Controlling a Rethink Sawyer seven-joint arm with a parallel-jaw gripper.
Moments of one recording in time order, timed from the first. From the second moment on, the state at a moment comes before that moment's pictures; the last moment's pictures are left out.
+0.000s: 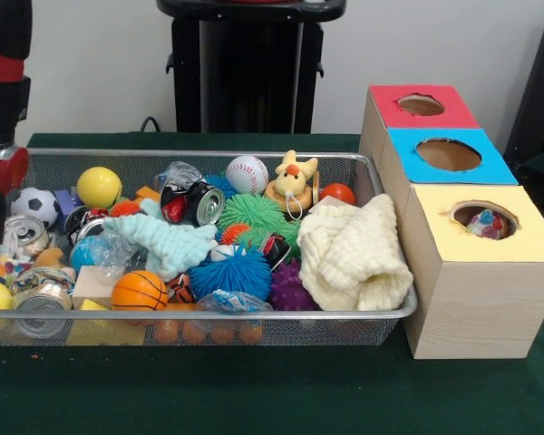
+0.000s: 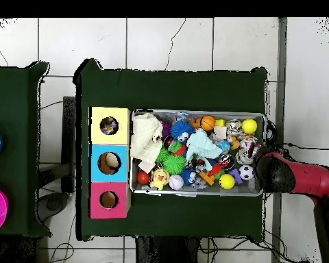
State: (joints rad) arm -0.96 -0.52 0.38 1.50 -0.82 0.36 1.82
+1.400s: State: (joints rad) arm -0.96 -0.48 0.42 1.57 -0.72 0.38 1.82
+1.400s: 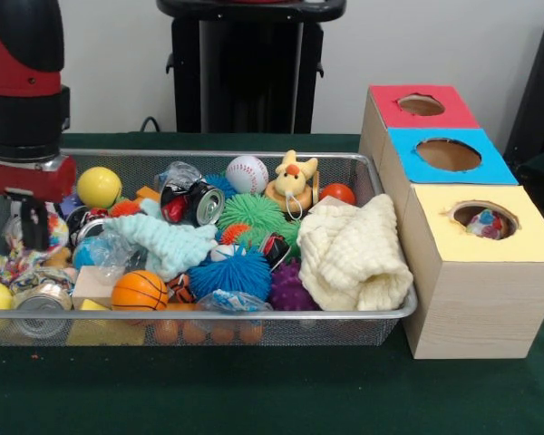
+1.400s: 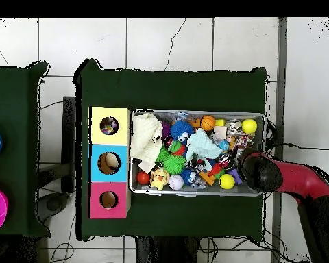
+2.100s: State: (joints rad) arm -0.95 -0.54 0.43 1.66 -0.65 0.50 1.82
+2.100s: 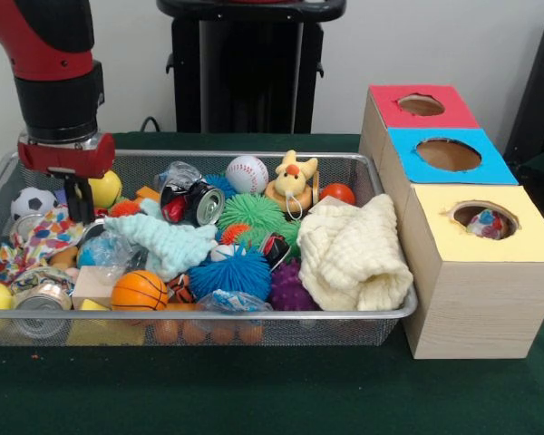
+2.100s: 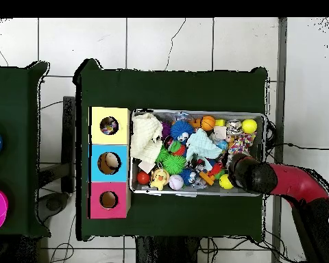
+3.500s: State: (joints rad) arm -0.93 -0.64 0.43 1.66 -0.63 0.57 1.82
